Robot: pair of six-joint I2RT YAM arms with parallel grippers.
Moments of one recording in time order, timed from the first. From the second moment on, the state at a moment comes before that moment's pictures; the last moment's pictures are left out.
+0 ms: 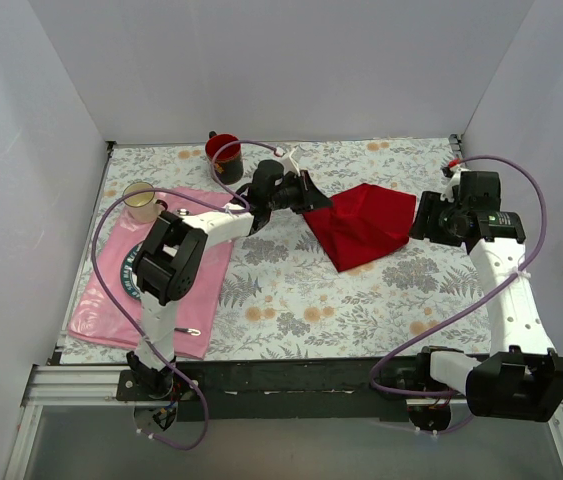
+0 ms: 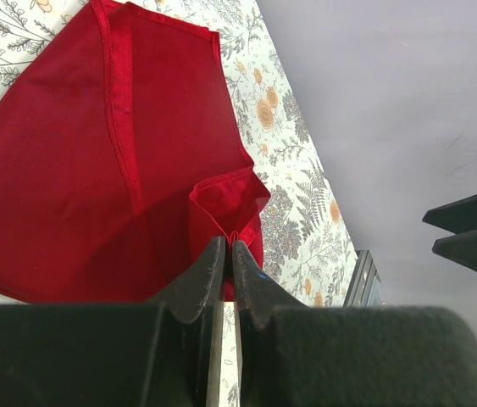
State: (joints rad) left arm -0.60 2.05 1.40 0.38 0.49 -0.78; right arm -0.05 1.14 1.14 -0.86 -0.18 0.14
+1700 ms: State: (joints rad) left arm -0.73 2.11 1.59 -0.09 0.02 -0.55; right arm 0.07 1.45 1.02 -0.57 -0.15 0.22
